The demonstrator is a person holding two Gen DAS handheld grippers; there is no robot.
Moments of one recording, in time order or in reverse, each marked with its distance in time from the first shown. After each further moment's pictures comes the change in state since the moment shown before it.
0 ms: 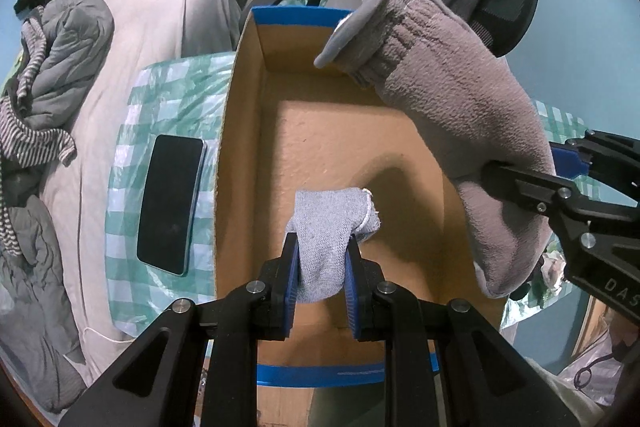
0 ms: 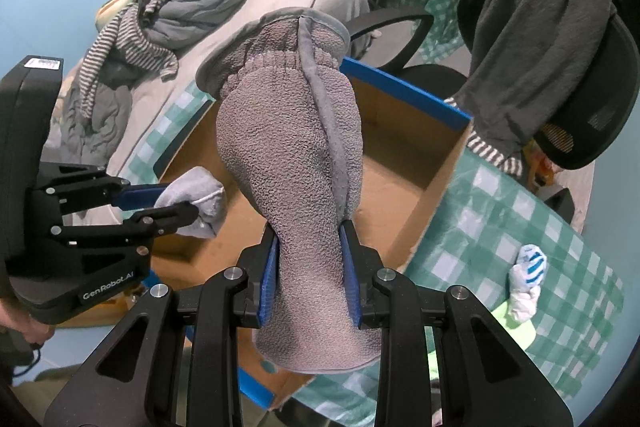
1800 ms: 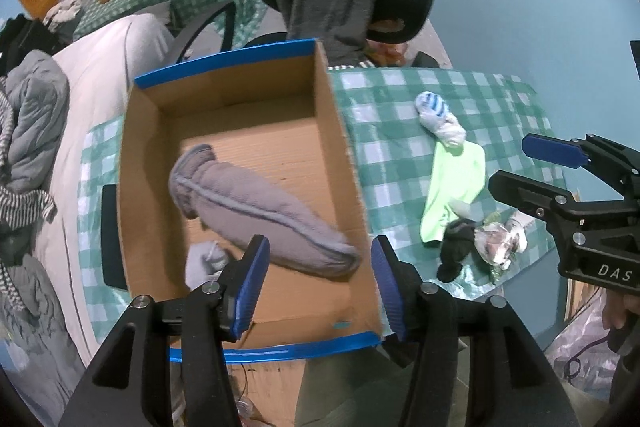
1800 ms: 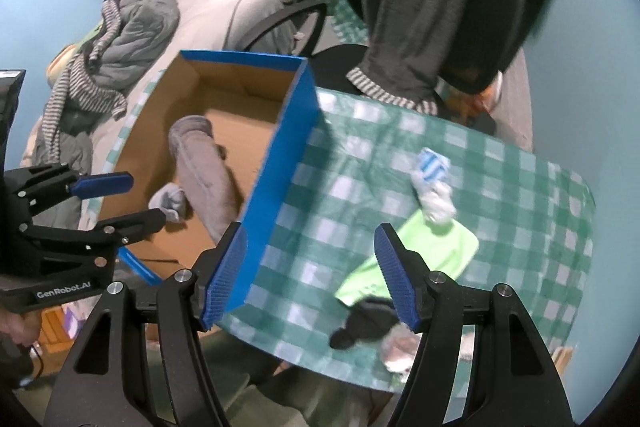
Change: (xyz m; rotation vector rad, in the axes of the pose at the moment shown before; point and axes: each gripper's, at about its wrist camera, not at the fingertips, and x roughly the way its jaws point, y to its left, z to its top) left arm -0.042 -0.121 -0.015 0.201 -0.050 -0.062; right arm -0.089 -0.084 -0.096 0.256 -0.067 -0.141
